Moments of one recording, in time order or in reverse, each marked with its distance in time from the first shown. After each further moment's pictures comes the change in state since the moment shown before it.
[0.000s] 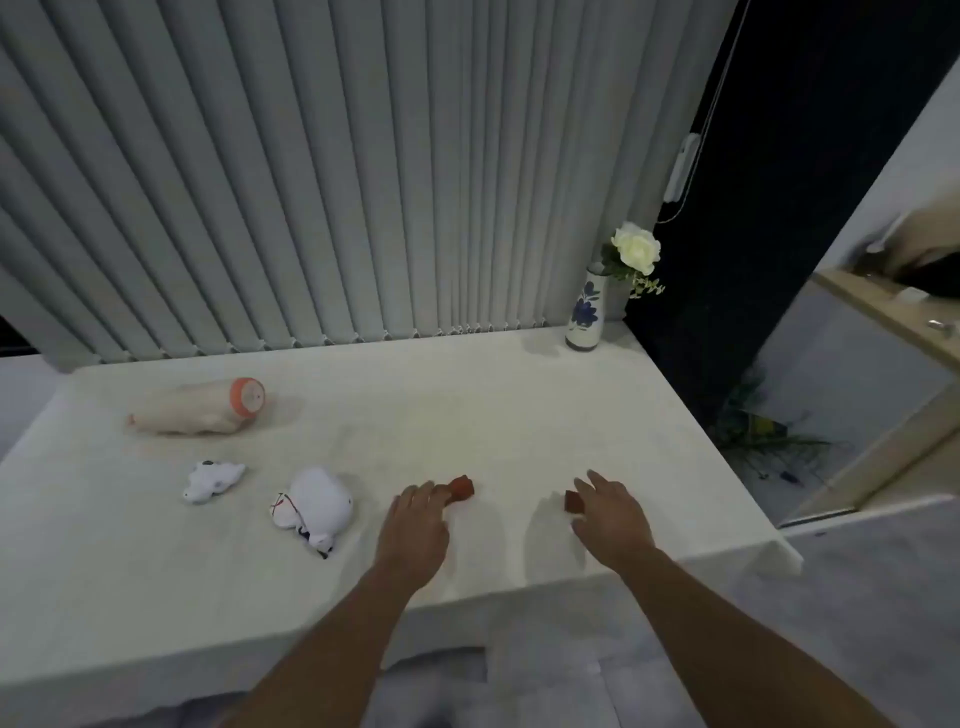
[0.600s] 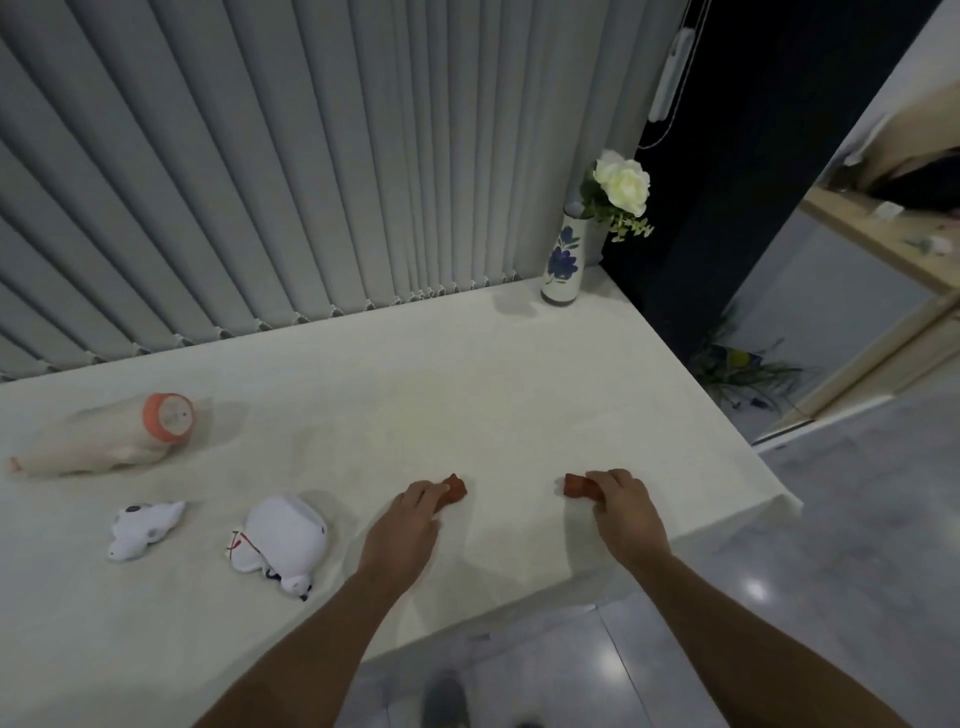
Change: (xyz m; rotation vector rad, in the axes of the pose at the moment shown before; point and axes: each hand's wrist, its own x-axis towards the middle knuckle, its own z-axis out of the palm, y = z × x) left_hand 0.055 -0.055 0.043 -0.189 -0.134 0.143; right_hand 0.023 0.015 0.045 0.295 0.123 0.261
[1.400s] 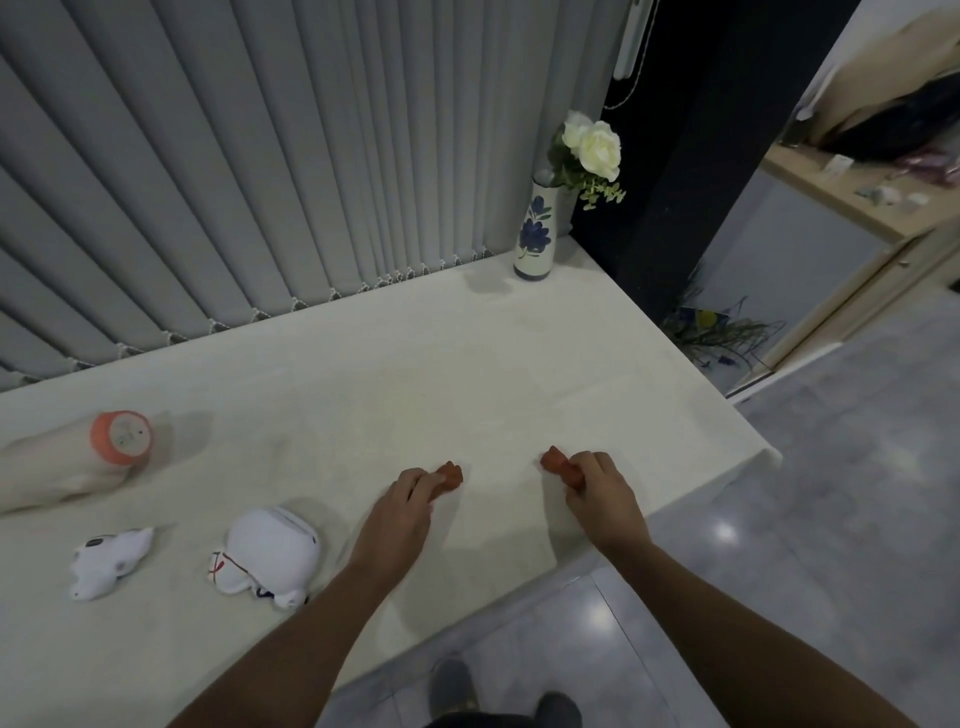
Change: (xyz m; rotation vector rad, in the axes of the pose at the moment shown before) left_hand 0.017 -0.021 0.002 0.008 0.034 0.226; right_hand -0.017 -0.031 0.015 0.161 0.116 0.060
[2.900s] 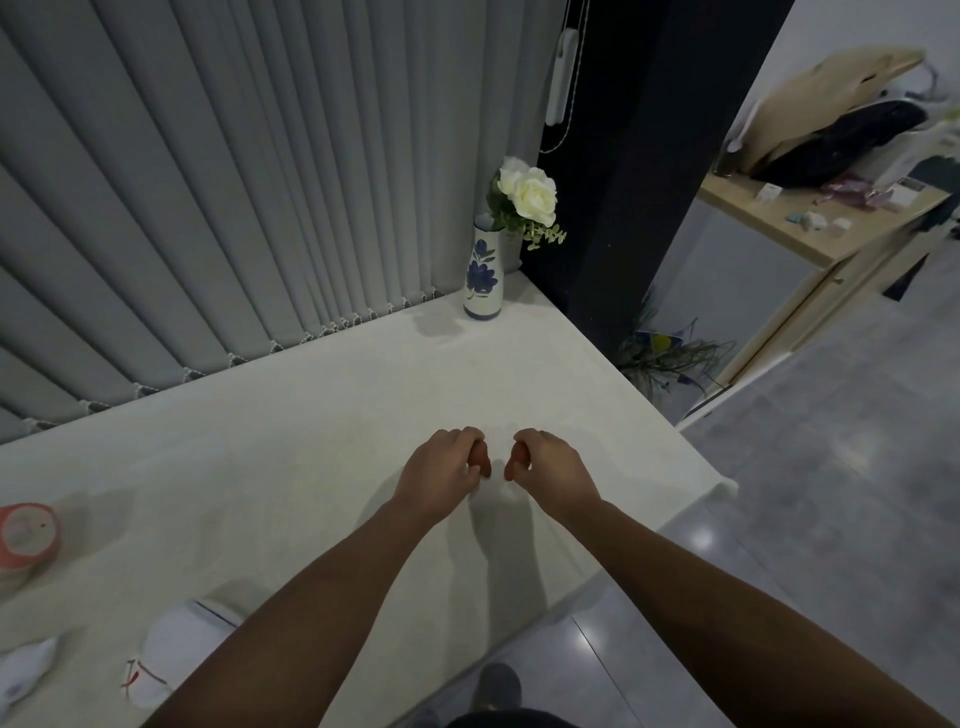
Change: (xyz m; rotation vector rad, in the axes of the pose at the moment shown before) left_hand 0.153 0.093 -0.008 -0.016 -0.098 0.061; right_hand 0.091 -0.023 -0.040 -0.037 -0.061 -0.097
